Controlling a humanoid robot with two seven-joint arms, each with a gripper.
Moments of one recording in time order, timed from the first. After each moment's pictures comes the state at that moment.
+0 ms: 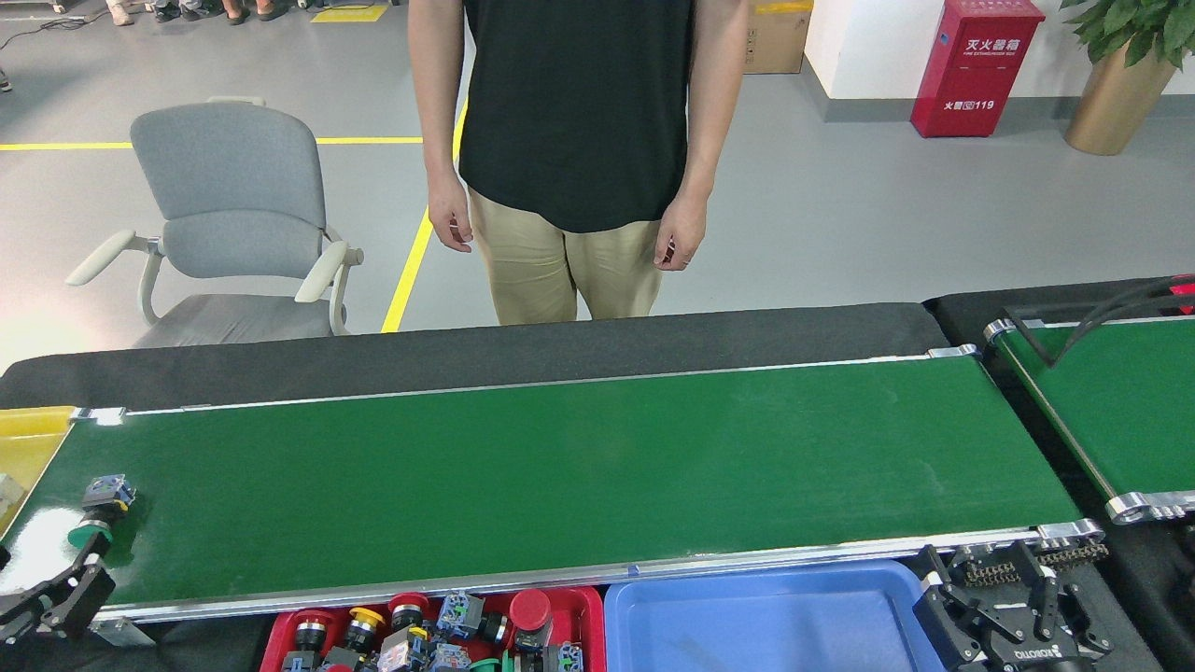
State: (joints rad) left arm -0.11 0.41 0.57 -1.07 -1.34 -0.54 -0.14; right arm 0.21 0.04 -0.37 -1.74 1.25 -0.45 0.12
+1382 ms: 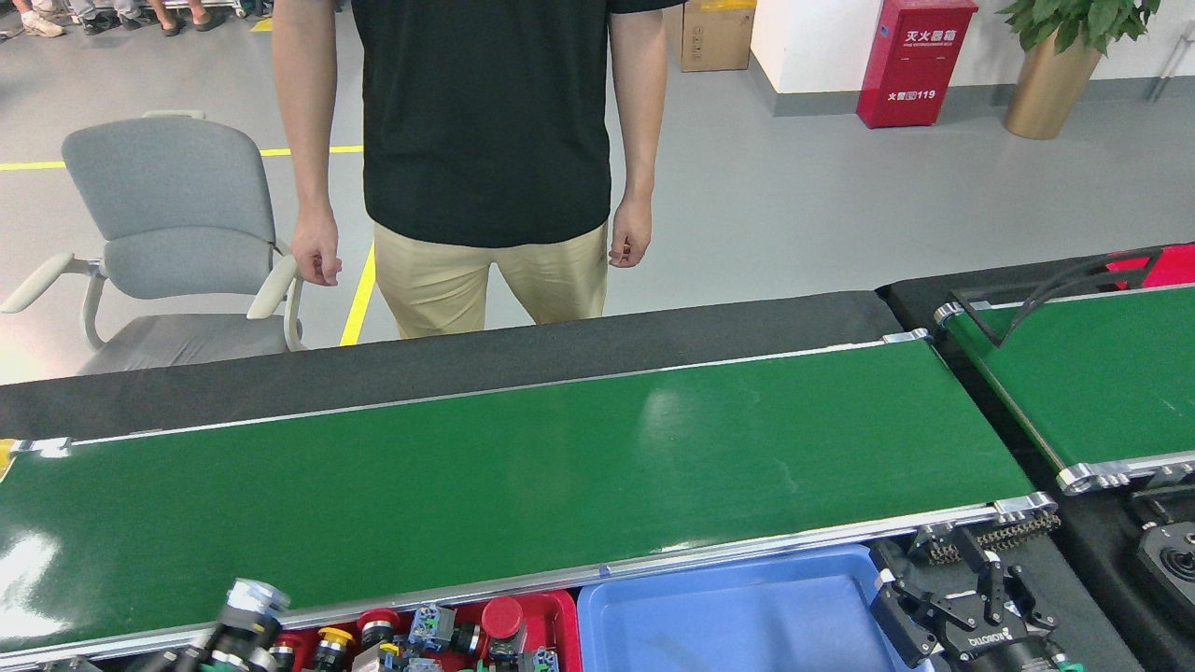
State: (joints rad) left arm 0.43 0.03 0.37 -1.76 -1.27 -0.73 -0.06; right arm 0.18 -0.01 -0.28 -1.68 1.24 -0.45 0.12
